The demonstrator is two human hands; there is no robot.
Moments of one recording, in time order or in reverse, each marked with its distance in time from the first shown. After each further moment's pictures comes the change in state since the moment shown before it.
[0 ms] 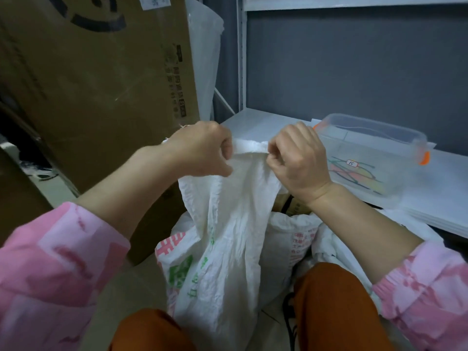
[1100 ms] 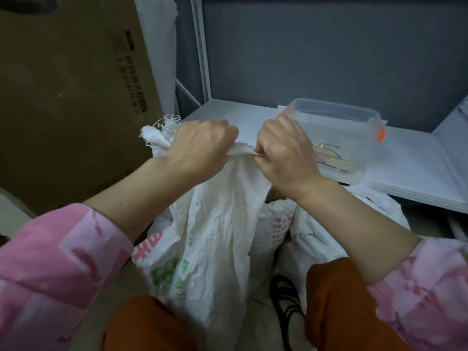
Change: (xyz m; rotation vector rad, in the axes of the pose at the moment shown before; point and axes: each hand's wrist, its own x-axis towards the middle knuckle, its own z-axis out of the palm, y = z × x) left_hand 0.018 0.032 0.036 0.198 0.229 0.278; right_hand -0.015 -0.001 -0.022 -0.054 -0.165 0.094
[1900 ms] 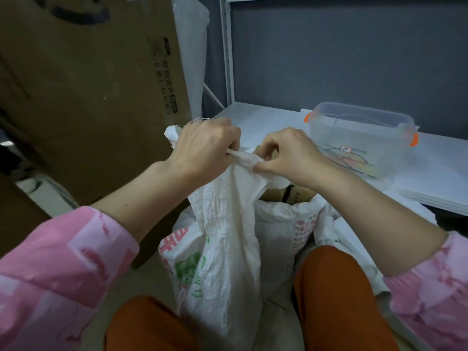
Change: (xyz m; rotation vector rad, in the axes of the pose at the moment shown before) left_hand -0.041 -0.041 -0.007 -0.059 0.168 -0.047; right_hand 0.031 -0.030 0.009 0.345 -0.601 0.396
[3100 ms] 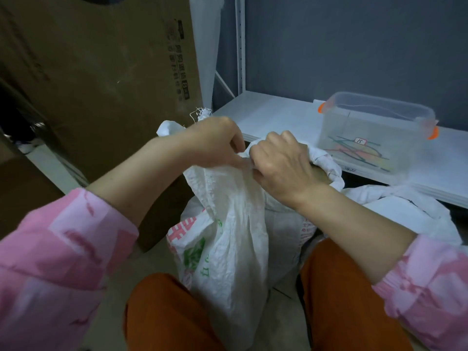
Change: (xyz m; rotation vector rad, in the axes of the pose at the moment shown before) left_hand -0.006 -0.009 -0.016 -0.245 -0.547 -0.191; right_hand -0.023 -0.030 0.046 -0.608 0.397 -0.431
